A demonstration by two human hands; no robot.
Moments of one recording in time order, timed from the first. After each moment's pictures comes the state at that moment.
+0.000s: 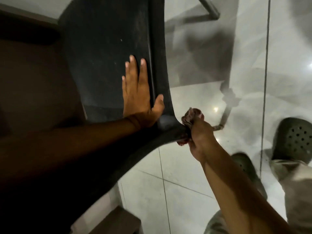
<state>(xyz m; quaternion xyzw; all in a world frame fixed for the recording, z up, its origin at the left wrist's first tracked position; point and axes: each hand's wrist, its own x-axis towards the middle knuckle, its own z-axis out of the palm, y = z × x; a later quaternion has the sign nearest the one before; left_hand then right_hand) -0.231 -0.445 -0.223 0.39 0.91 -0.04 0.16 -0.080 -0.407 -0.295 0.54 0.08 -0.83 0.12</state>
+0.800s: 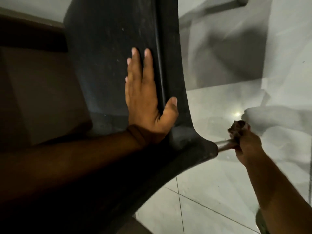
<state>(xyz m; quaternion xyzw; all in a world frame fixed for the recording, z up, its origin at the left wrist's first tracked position) -0.239 -0.451 -0.240 0.44 0.89 0.04 0.09 -0.054 -0.438 -0.452 0.65 -0.01 -0.76 0.00</state>
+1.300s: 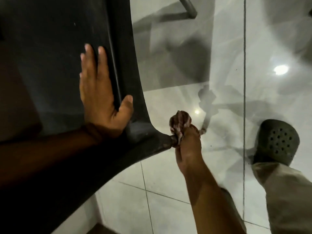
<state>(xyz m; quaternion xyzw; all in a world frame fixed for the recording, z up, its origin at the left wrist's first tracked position) -0.242 -0.454 -0.241 0.44 0.89 0.05 0.08 -0.071 -0.450 -0.371 0.62 0.02 -0.78 0.00</state>
